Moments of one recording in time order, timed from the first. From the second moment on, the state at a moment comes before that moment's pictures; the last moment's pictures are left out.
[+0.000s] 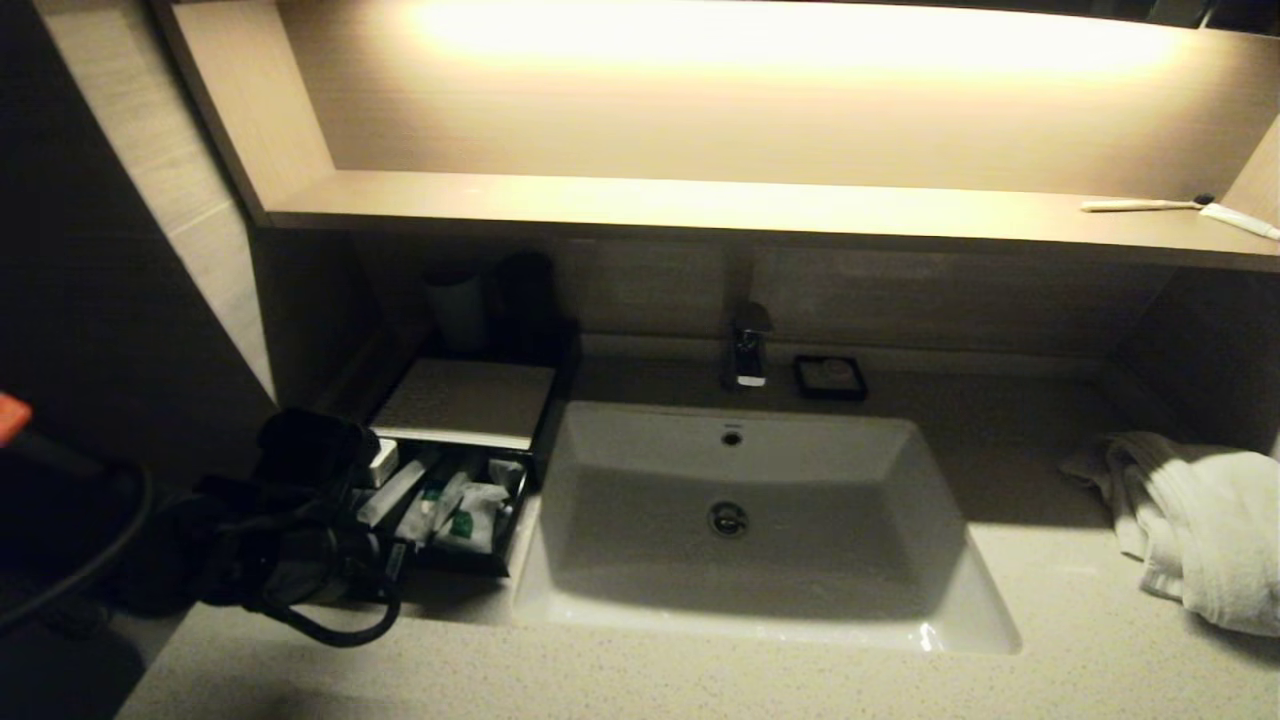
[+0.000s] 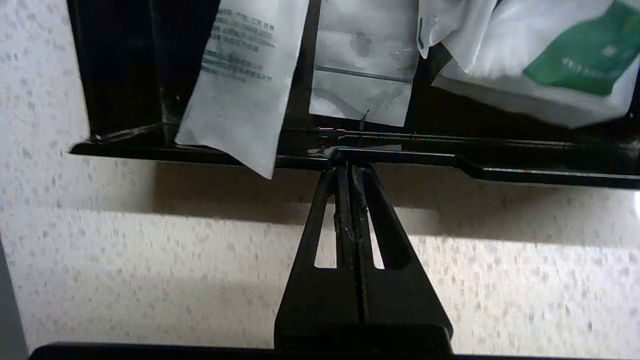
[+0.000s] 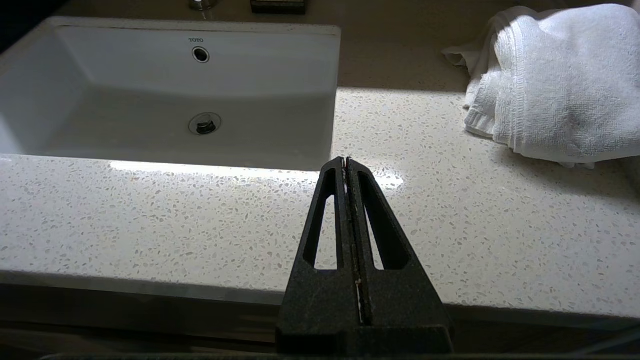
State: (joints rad) left arm -0.23 1.79 -0.72 -0.15 0.14 -0.05; right arm 0.00 0.00 0.00 0.00 0.00 0.00
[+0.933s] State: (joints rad) left arm -0.21 1.87 -0.85 -0.16 0.14 -0.06; right arm 0.00 0.00 0.00 0.00 0.00 0.00
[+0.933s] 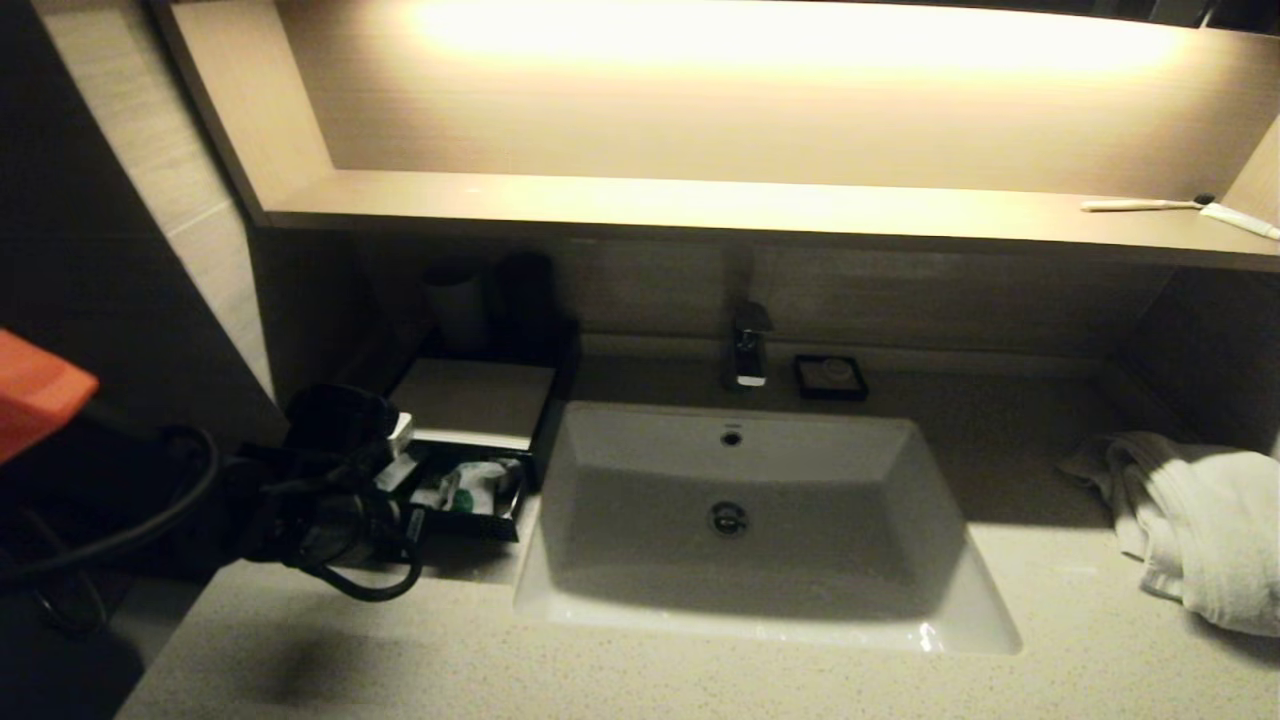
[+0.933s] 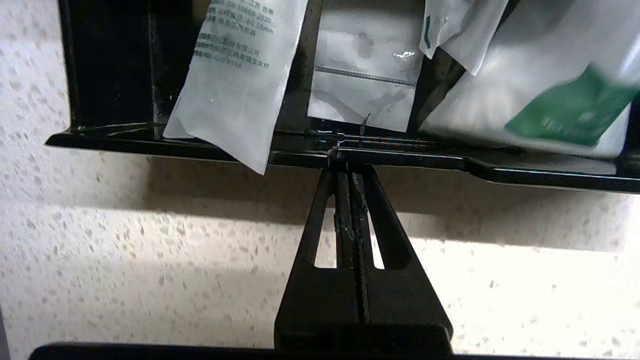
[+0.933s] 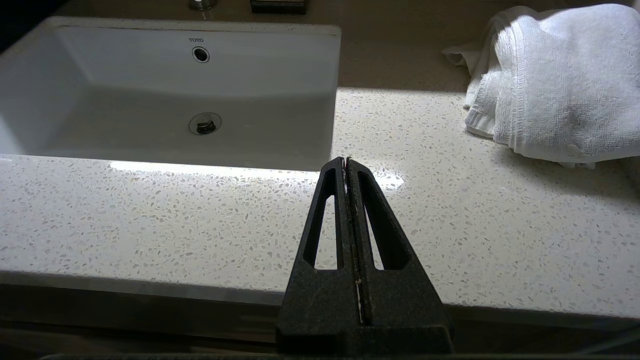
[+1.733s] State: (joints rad) left arm -0.21 1.83 -0.87 -0.15 0.14 -0.06; right arm 0.00 0.00 0.00 0.00 0.00 0.00
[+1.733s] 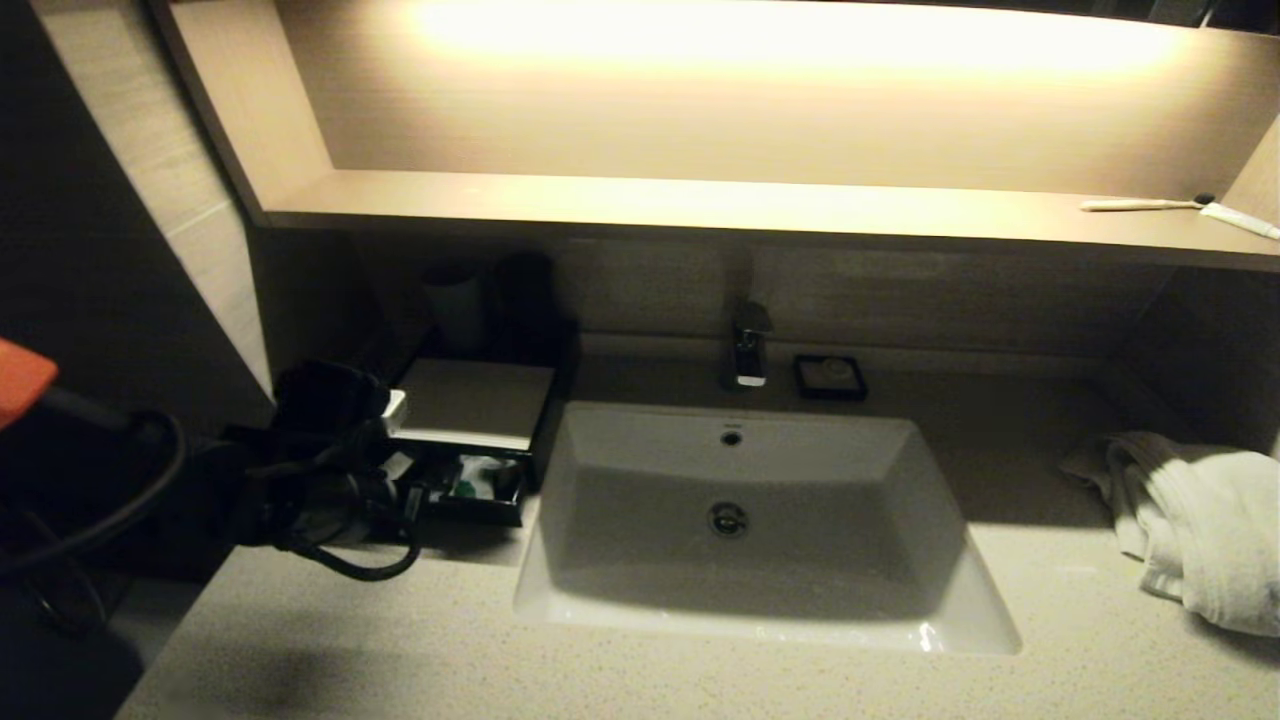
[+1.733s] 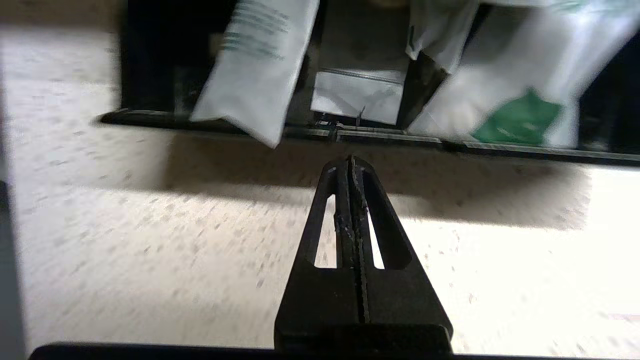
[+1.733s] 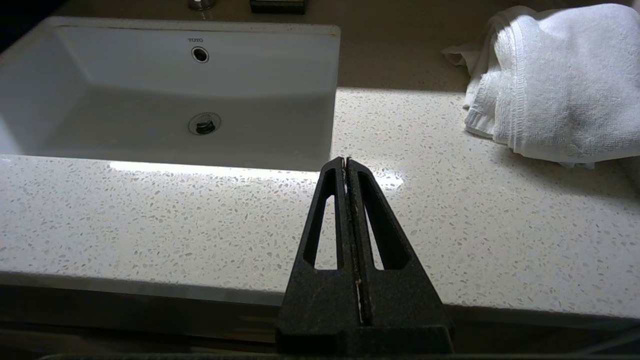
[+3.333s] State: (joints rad) left arm -0.35 1.89 -1.02 -0.16 0.13 -0.08; right arm 0.00 0.00 0.00 0.00 0.00 0.00
